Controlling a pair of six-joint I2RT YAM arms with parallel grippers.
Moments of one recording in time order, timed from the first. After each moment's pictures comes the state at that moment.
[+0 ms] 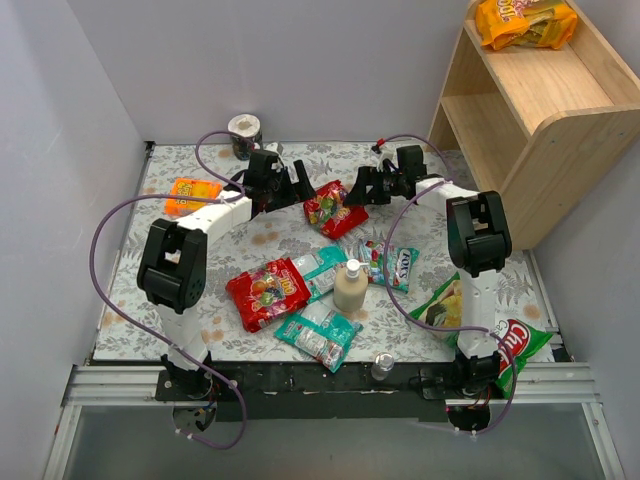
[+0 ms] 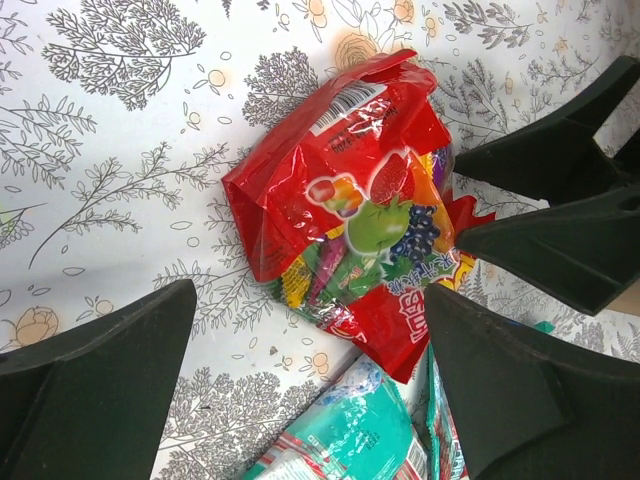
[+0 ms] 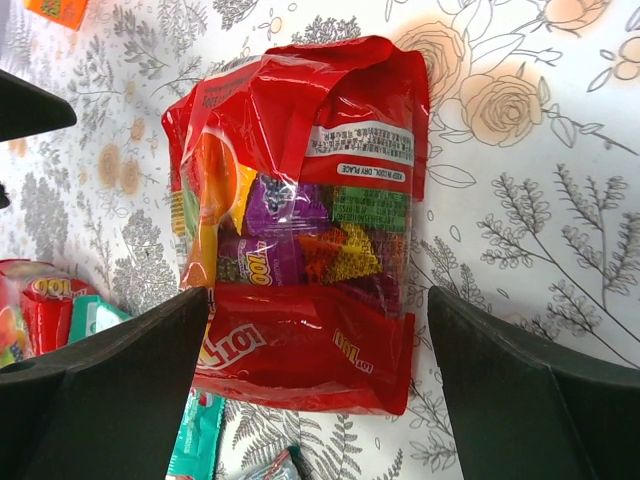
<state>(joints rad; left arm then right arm) -0.38 1.88 1.36 -0.12 0.16 -0.58 0.26 2.19 1.54 -0.08 -0.75 0.21</state>
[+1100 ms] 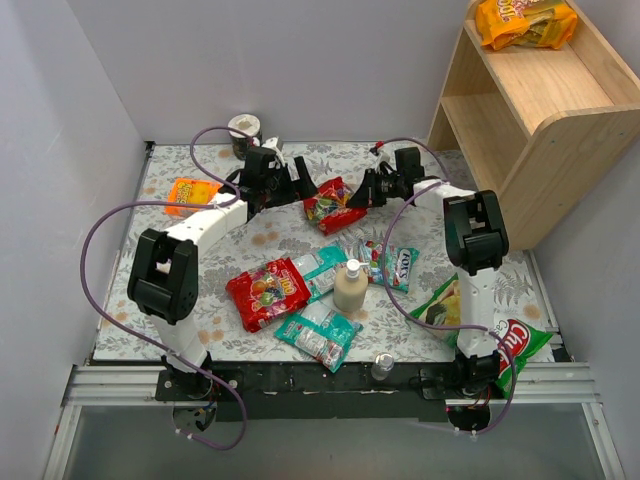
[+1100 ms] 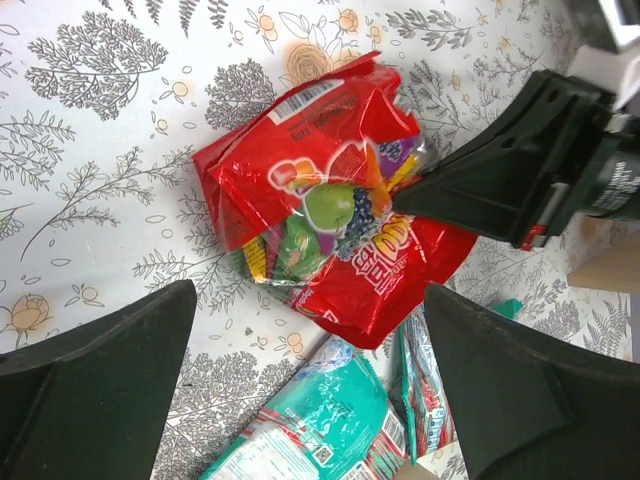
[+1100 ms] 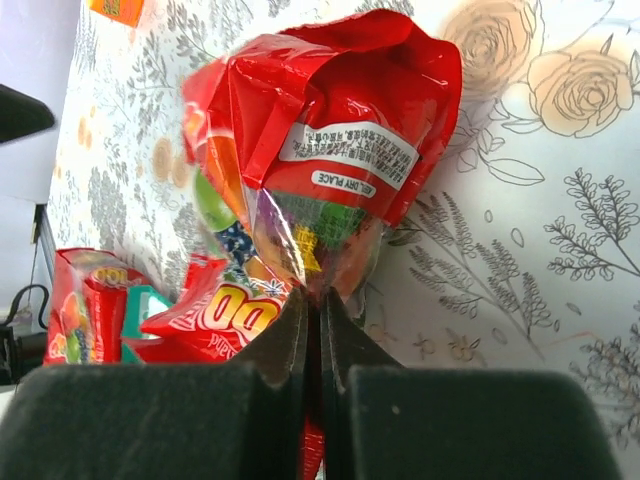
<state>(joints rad) -0.40 1.78 1.33 -0.13 0.16 -0.56 0.26 2.24 1.55 -0.04 -0.87 0.31</state>
